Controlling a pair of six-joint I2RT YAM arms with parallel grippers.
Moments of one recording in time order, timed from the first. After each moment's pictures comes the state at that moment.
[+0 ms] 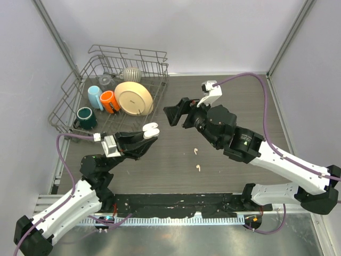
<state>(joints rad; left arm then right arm) -0.67 0.58 0.31 0.86 0.39 -0.21 1.07 1.15 1.29 -0.21 0.51 0.53</state>
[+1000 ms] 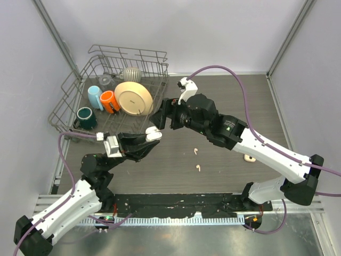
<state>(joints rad) -0.67 0.59 0.33 0.82 0.46 -0.22 1.00 1.34 1.43 -0.39 0.17 0.62</state>
